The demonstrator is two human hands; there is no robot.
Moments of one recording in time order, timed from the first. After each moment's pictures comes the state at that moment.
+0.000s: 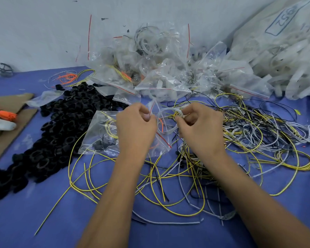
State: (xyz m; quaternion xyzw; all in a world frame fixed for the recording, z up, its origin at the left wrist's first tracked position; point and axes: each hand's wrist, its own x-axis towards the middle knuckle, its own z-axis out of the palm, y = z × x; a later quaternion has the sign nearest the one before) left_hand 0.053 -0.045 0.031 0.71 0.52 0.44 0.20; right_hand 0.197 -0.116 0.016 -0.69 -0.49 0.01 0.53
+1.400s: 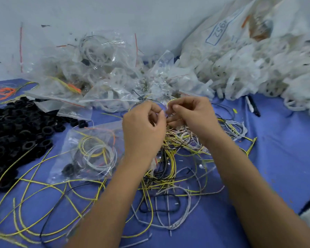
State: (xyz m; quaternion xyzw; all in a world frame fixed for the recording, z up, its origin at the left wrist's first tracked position) left_hand 0.168 -0.085 0.033 0.76 0.30 0.52 0.24; right_hand 0.308 -0.145 0.048 -0.61 -0.38 0.28 0.64
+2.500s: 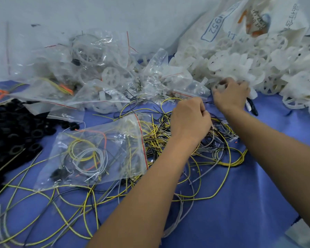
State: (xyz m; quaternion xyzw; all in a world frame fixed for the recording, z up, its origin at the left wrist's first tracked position) left_hand 0.295 -0.123 0.039 0.85 0.30 0.34 0.28; right_hand 0.494 -0.129 0.018 -0.89 -0.25 -0.11 0.36
